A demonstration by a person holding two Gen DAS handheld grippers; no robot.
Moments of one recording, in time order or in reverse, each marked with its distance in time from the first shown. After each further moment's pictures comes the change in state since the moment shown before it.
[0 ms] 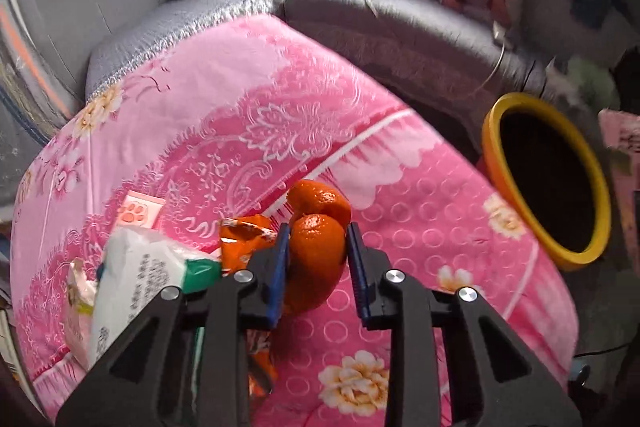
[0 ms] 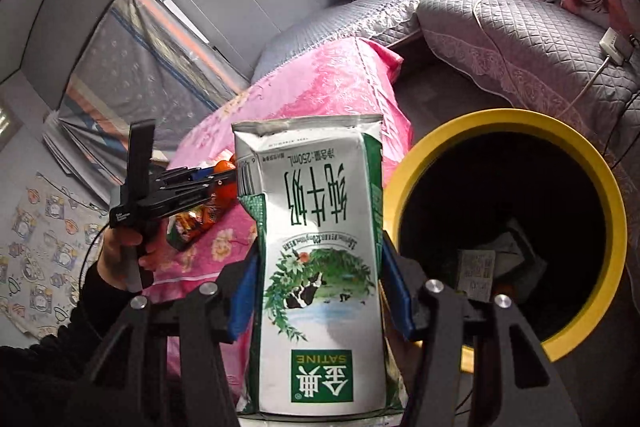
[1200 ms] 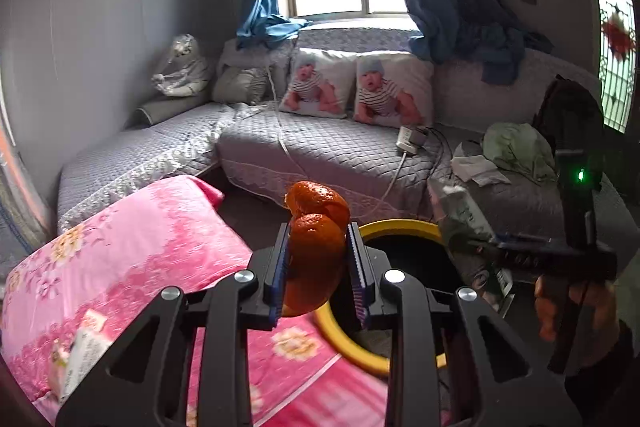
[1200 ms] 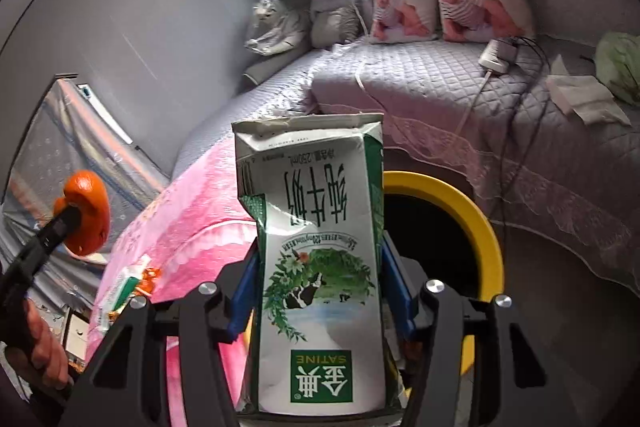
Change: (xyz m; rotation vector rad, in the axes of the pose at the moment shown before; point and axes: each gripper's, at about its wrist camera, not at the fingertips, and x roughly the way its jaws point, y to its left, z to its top) left arm -0.114 -0.188 0.042 0.142 -0.427 -0.118; right arm -0.053 -0.094 -0.010 0.203 -0.320 -0.276
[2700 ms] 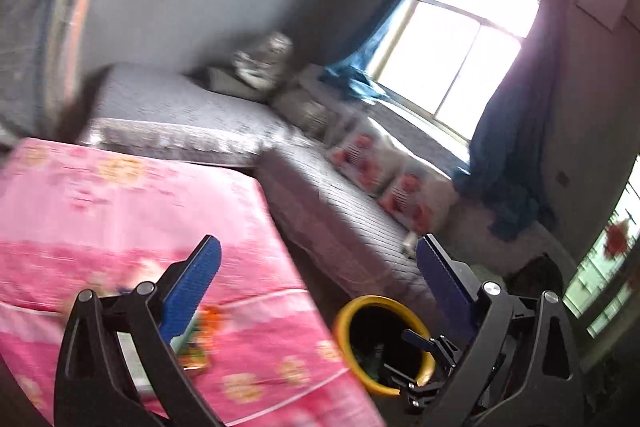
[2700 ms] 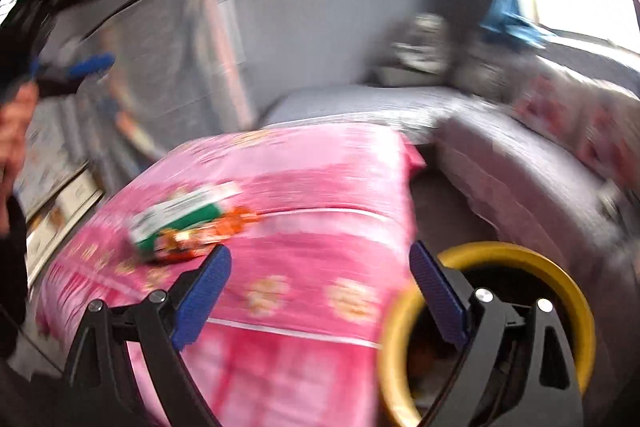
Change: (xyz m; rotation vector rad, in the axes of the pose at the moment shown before) left arm -0.182 0.235 -0.013 -0.592 -0.169 0.009; right arm 0.021 0.198 -0.050 -0.617 0.011 0.267
